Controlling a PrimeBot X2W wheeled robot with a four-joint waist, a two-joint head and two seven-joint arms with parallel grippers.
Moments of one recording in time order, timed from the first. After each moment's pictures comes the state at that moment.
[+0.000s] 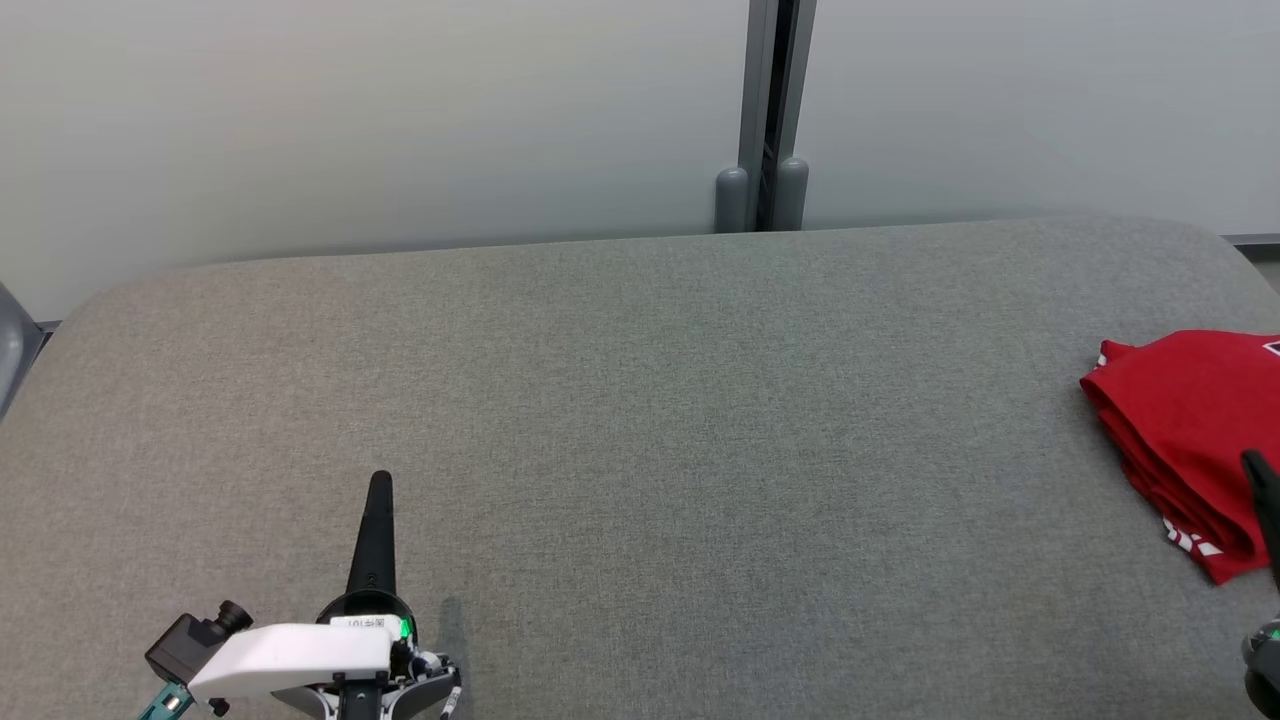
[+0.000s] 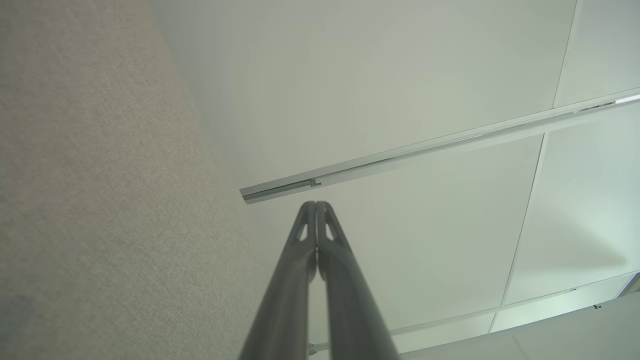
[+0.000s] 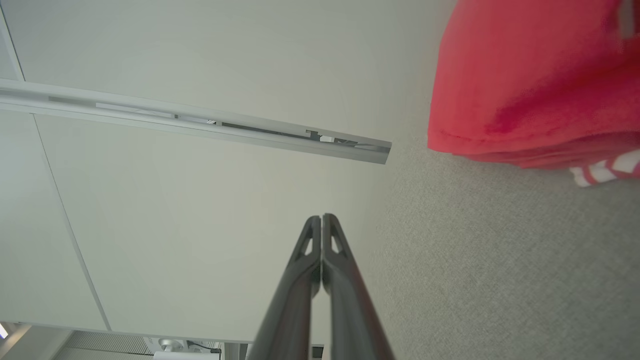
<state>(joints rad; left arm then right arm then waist) -0.06 0.08 -0.25 0.18 -1.51 -0.09 -0.26 -0.20 -0.09 -0.49 0.36 1.38 0.13 0.48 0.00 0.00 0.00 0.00</state>
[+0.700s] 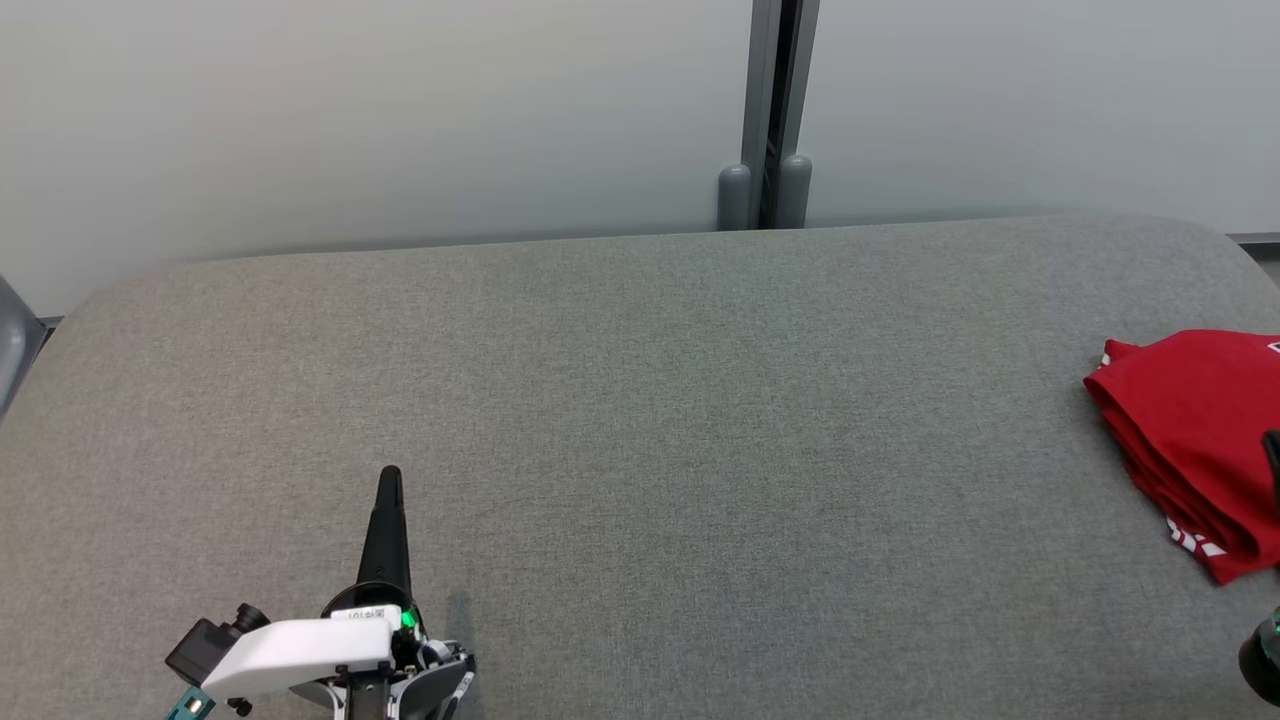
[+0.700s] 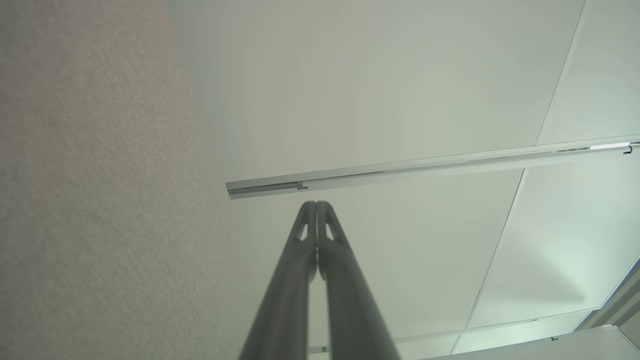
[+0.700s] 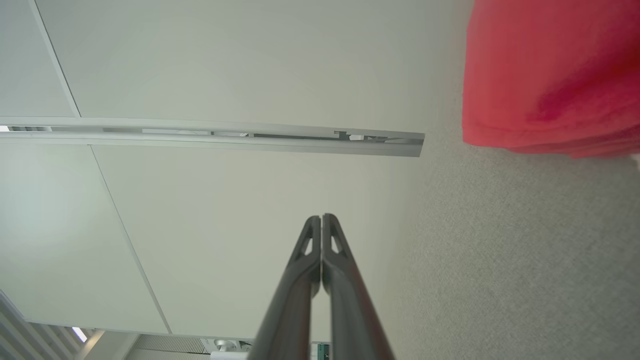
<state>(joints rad) -0.08 0.05 -0.25 0.20 -1.63 -0.13 -0.26 -0.24 -0.11 -0.53 0.40 1.54 0.13 0.55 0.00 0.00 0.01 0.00</state>
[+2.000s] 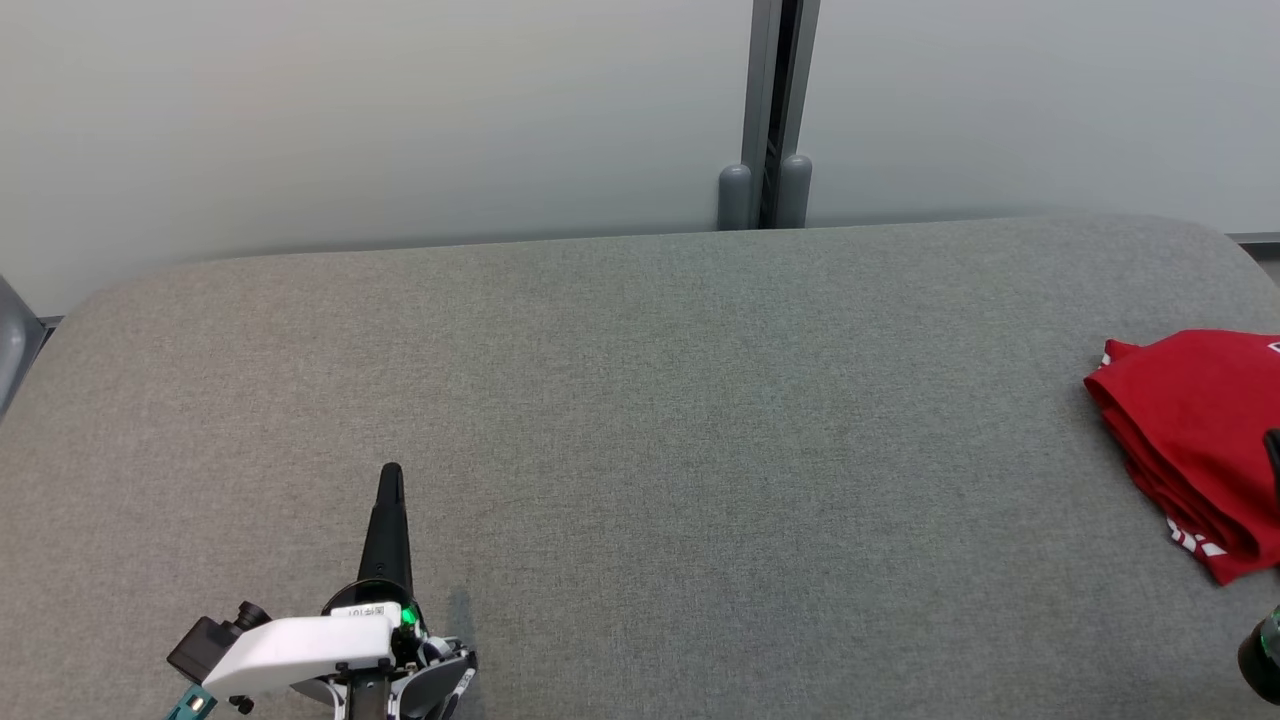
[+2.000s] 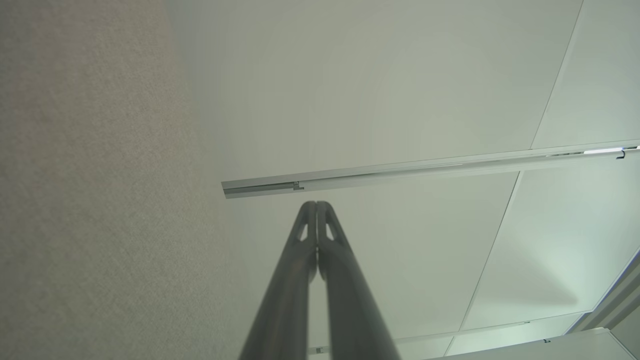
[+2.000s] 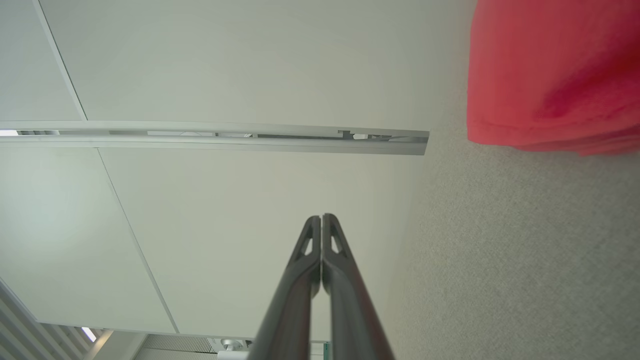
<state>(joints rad) -0.08 0.05 -0.25 0.20 -1.64 -0.13 -0.26 -0.24 -0.11 -0.53 0.40 1.56 0.13 0.55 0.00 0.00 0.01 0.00</state>
